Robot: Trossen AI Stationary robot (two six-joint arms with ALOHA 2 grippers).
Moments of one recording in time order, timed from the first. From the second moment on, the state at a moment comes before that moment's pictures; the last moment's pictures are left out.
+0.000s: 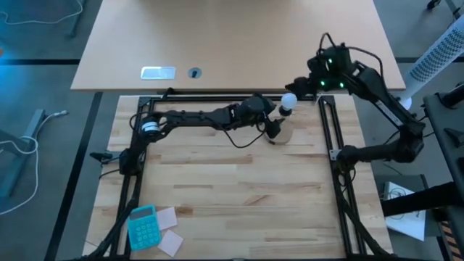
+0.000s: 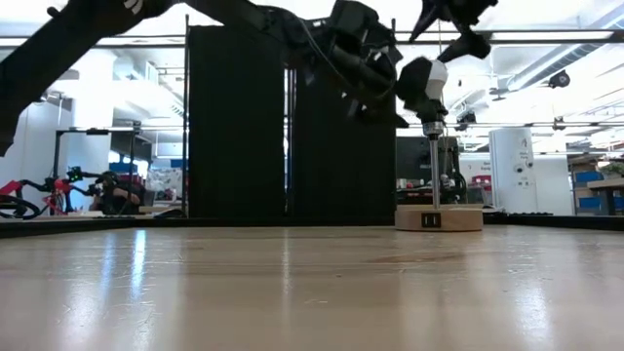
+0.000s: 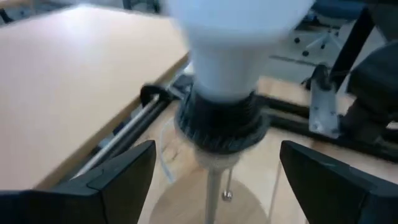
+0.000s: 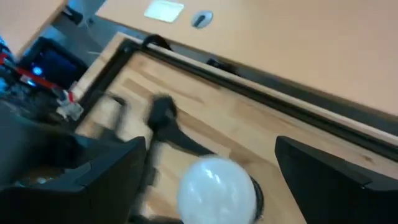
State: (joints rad) left arm 0.24 2.17 1.81 0.05 -0.17 -0.09; right arm -0.78 1.17 1.46 -0.94 -0.23 0.39
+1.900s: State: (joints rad) left arm 0.29 2.31 1.81 0.34 -0.09 -0.08; right arm -0.66 1.52 1.75 -1.40 -0.12 0.30
